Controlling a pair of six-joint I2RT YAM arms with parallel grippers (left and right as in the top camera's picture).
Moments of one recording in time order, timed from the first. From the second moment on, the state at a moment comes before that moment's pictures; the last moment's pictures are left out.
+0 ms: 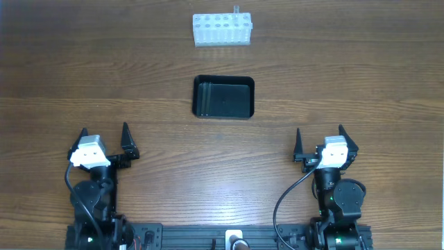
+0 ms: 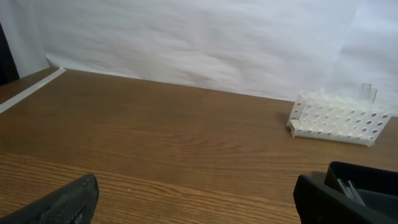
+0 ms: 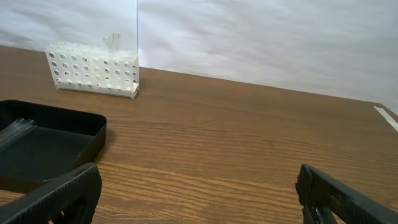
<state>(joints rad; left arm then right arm) 0.06 0.01 0.01 -0.07 -0.06 -0.11 0.05 0.01 0.01 -0.07 0.01 -0.13</state>
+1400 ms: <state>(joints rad) 0.06 0.01 0.01 -0.07 -0.06 -0.11 0.05 0.14 0.35 -0.21 0.01 -0.13</state>
